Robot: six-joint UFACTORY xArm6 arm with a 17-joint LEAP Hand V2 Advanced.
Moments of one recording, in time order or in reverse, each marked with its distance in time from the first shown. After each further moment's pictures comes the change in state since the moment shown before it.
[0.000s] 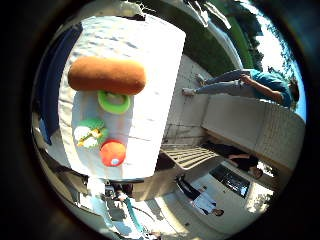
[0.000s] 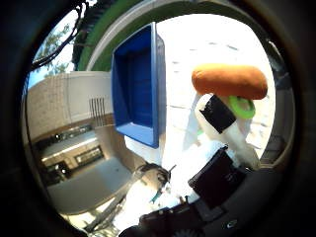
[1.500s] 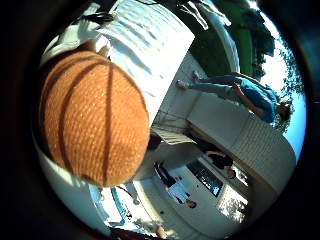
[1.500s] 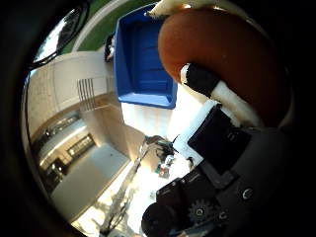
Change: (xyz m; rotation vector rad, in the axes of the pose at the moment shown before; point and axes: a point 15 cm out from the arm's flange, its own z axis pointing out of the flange) arm -0.133 0.089 -0.142 -0.006 -0.028 -0.142
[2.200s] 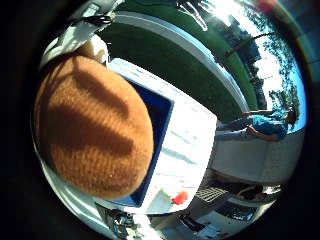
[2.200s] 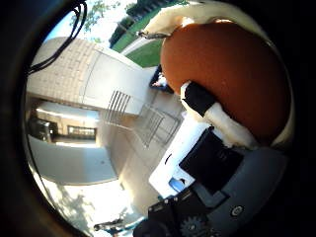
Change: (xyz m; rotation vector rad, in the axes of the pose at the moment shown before) arm -0.142 -0.267 0.050 0.468 -0.124 -0.086
